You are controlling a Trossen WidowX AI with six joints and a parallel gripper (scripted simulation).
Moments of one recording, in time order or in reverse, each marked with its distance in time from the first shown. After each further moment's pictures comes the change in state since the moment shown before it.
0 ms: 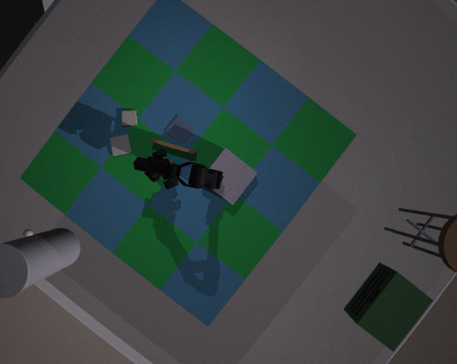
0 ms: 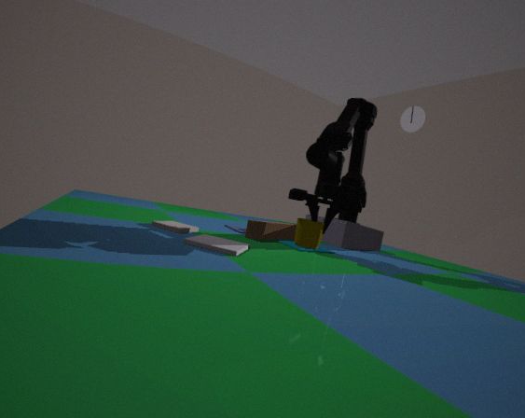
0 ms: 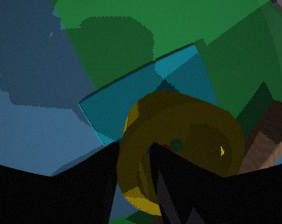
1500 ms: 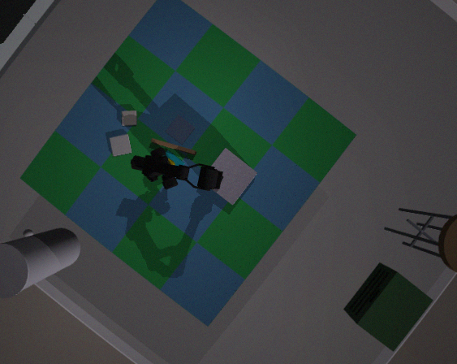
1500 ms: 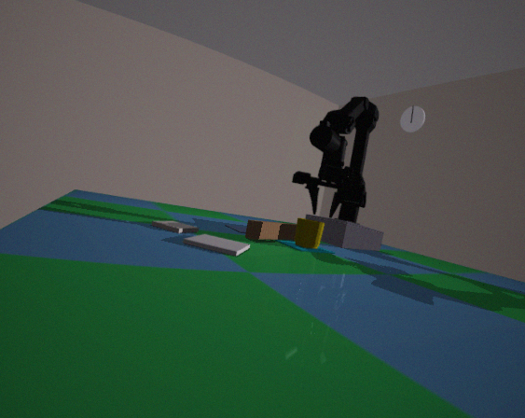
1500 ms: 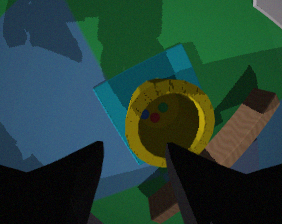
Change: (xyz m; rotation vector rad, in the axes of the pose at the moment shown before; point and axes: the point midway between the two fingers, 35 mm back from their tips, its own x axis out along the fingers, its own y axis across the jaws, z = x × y) arm -0.046 0.002 -0.006 0.007 0.008 0.006
